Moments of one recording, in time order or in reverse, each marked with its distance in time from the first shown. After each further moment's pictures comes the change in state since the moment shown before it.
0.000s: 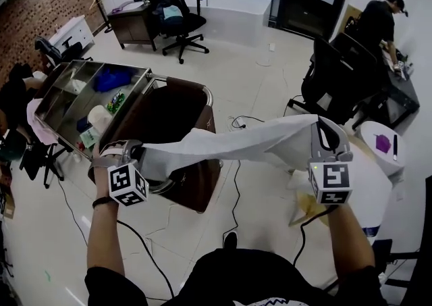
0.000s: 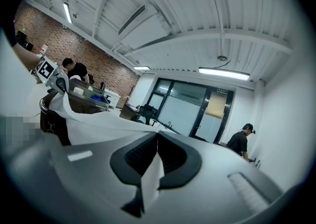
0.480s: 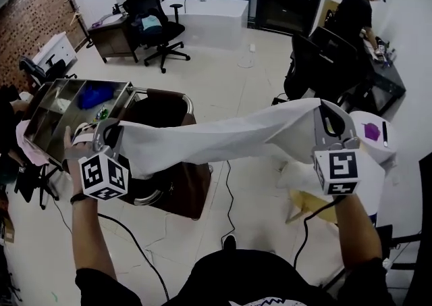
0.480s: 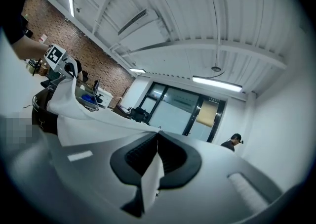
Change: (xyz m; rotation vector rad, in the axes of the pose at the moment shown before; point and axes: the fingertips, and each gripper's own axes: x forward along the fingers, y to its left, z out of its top) left arm -0.046 0.120 0.041 0.059 -0.078 0.249; right arm -0.020 -0.056 0.037 -0.060 -0.051 -0.092
